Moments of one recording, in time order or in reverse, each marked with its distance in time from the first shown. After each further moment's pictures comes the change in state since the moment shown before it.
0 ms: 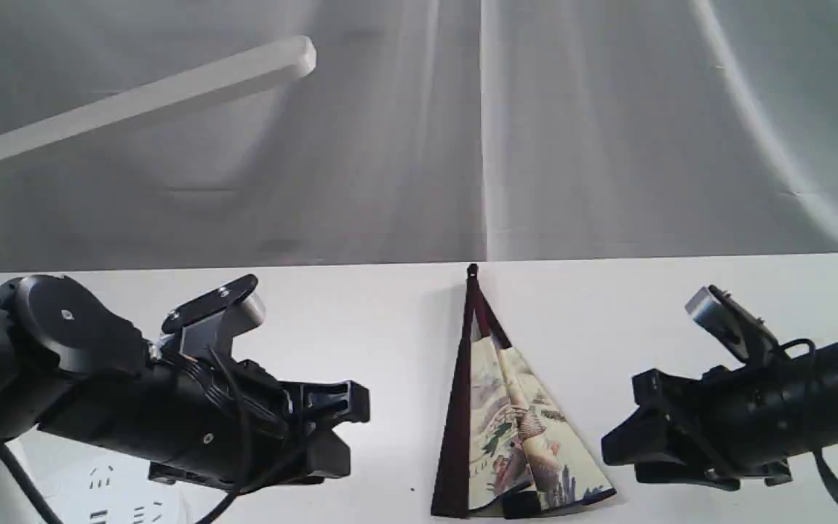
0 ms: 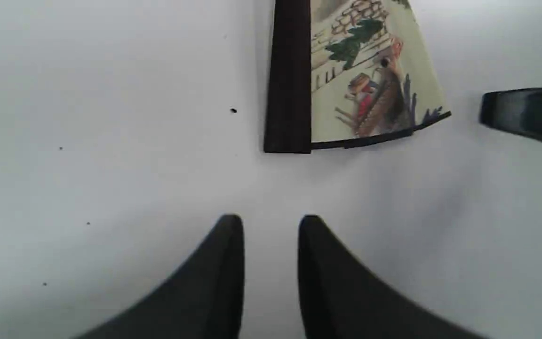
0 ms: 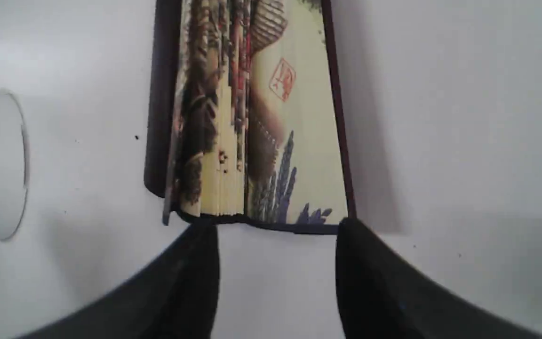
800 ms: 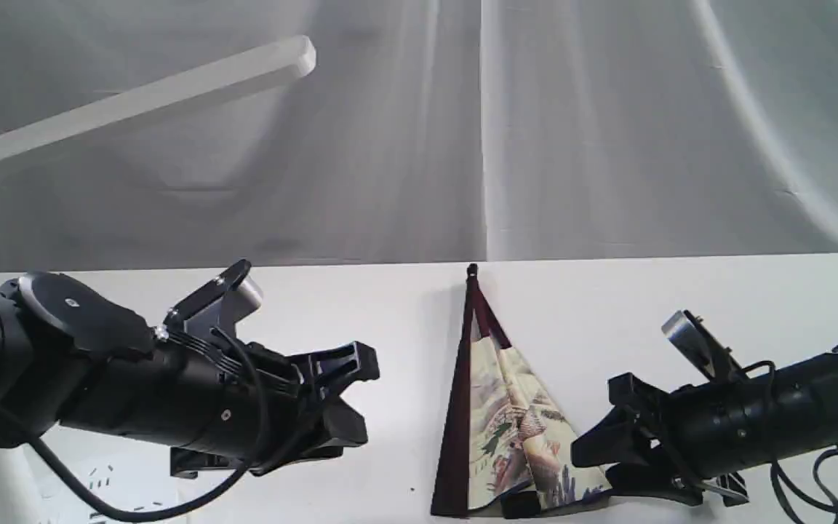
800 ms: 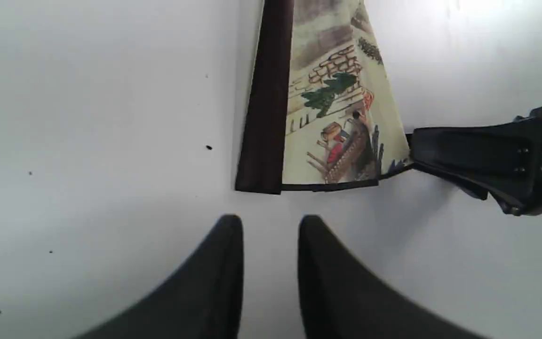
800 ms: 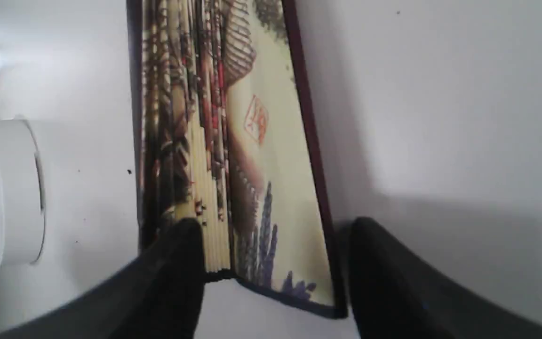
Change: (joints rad) left arm 0.000 0.008 -0.006 -0.167 -0.045 0.045; right arm 0.017 0.154 -0.096 0.064 0.054 0.010
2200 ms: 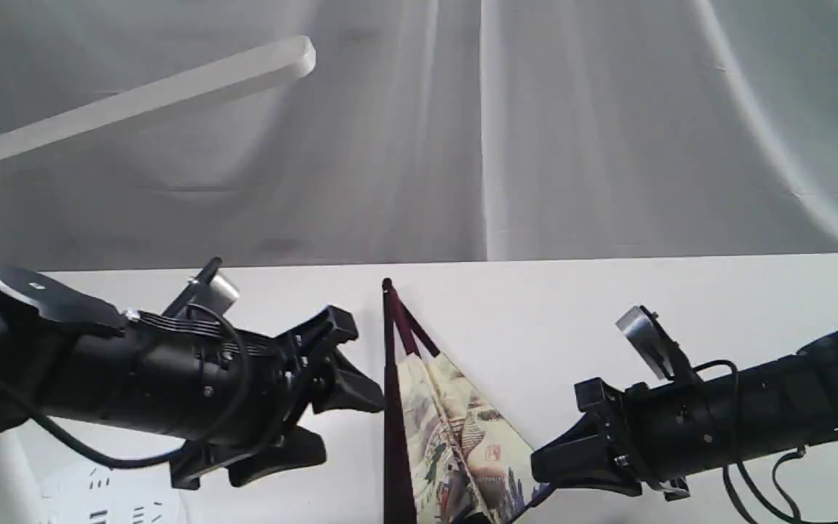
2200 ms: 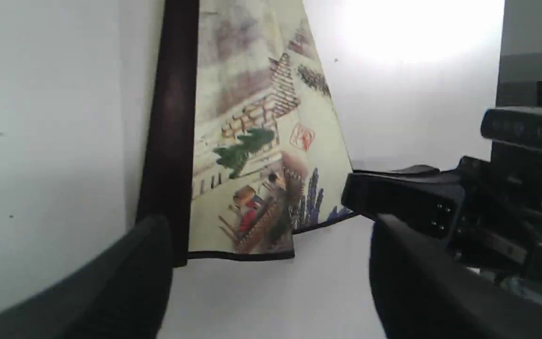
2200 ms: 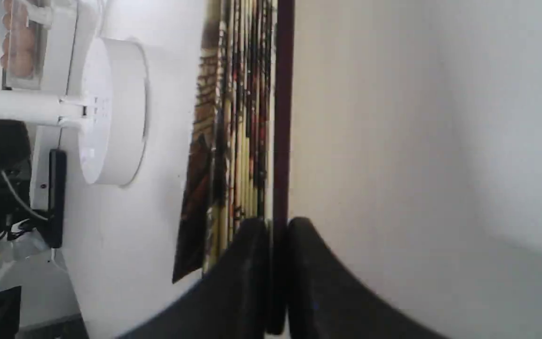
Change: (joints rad) left arm 0.116 0.000 0.000 -0.176 0.169 0.011; right arm 0.061 0.006 0.000 0.084 0.162 -0.162
